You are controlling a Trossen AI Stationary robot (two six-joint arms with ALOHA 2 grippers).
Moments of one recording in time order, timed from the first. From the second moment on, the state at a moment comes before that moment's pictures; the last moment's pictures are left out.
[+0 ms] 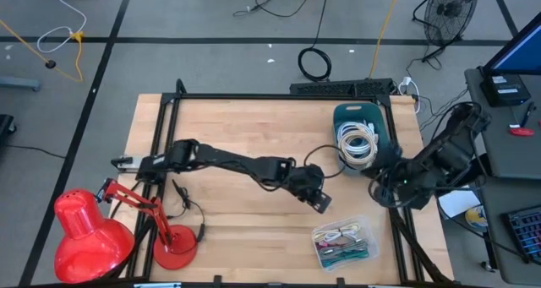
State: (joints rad) left arm -0.13 2.27 1.98 -0.44 0.12 -0.99; right arm 0.78 0.99 1.25 -1.38 0.63 1.11
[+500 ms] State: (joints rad) left arm -0.12 2.44 1.98 -0.13 0.26 -1.00; right arm 0.80 0.99 1.19 -1.59 0.74 1.37
